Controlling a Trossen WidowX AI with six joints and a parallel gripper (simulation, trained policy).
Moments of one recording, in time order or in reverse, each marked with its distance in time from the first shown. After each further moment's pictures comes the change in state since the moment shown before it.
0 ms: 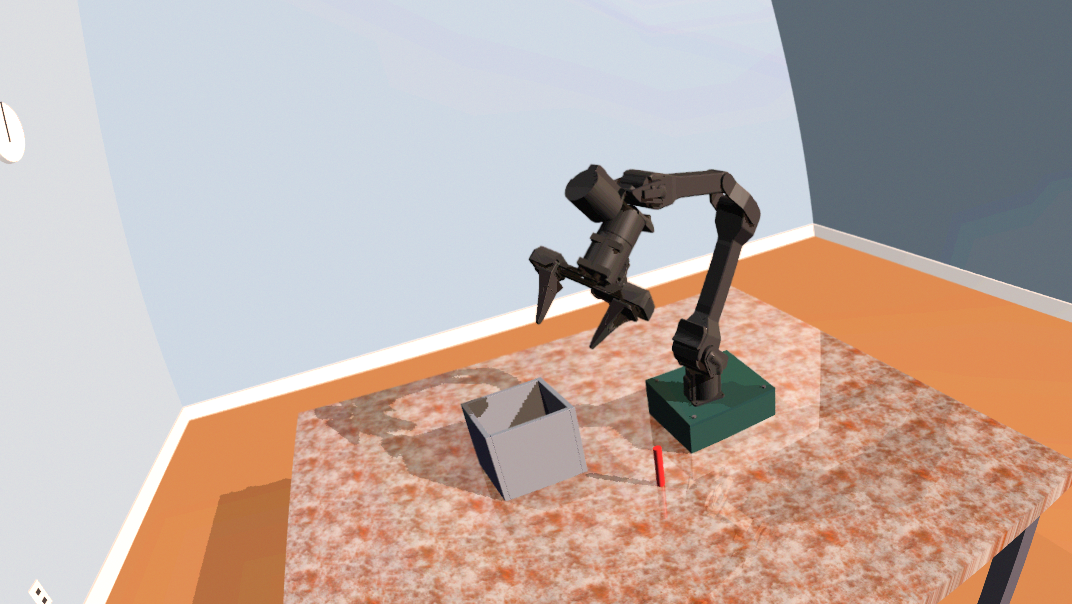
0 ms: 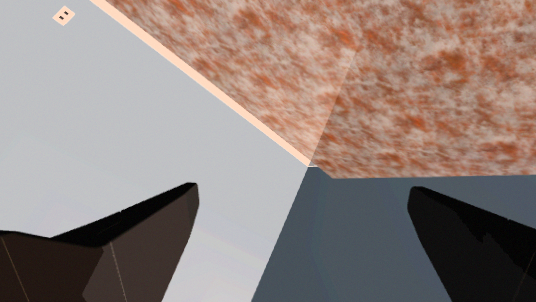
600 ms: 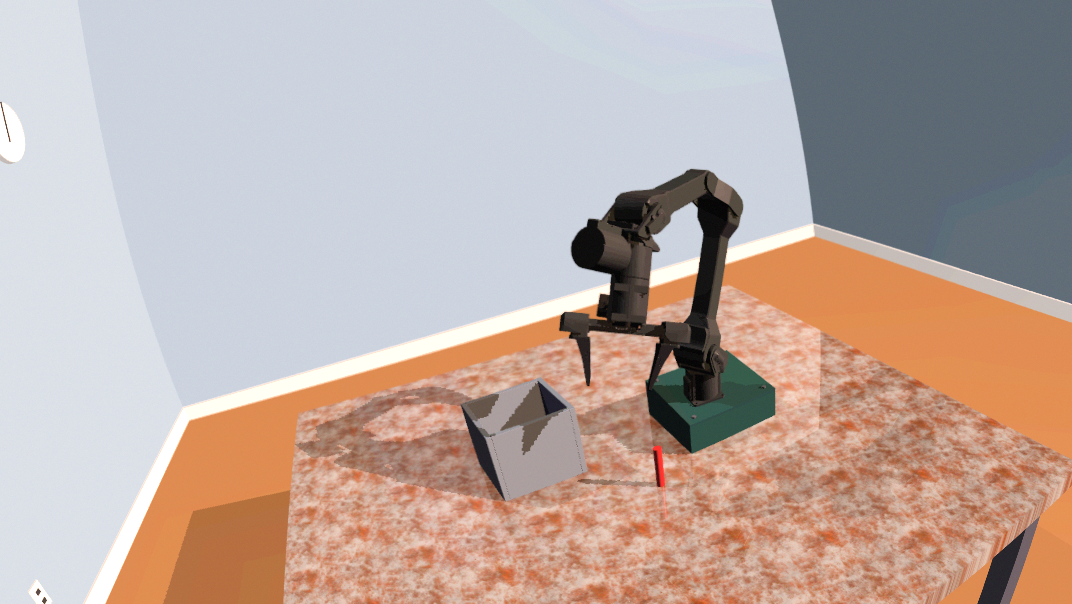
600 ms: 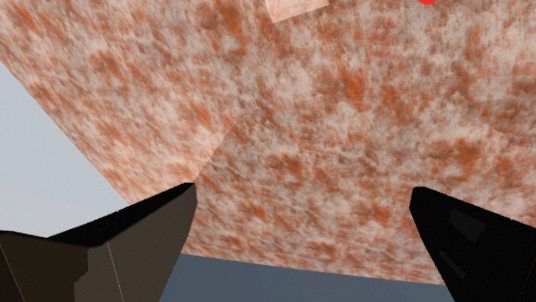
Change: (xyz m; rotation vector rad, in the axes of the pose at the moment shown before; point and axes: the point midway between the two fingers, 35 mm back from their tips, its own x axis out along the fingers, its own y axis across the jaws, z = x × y) arm 0.029 -0.080 0.047 -0.345 -0.235 -0.361
